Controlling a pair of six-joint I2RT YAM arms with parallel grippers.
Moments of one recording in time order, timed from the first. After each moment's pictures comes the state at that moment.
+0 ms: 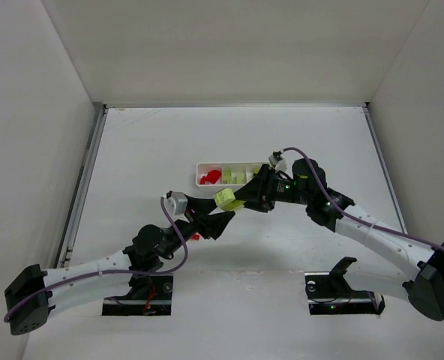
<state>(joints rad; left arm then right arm) -1.09 0.67 0.17 0.79 -0.17 -0.38 0.70 1.09 0.76 0.04 -0.52 1.30</state>
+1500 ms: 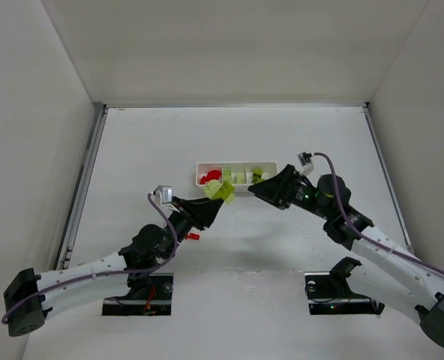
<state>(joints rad) -1.10 0.61 0.20 0.63 -0.44 -0.68 0.64 0.86 0.60 0.15 -0.35 1.17</state>
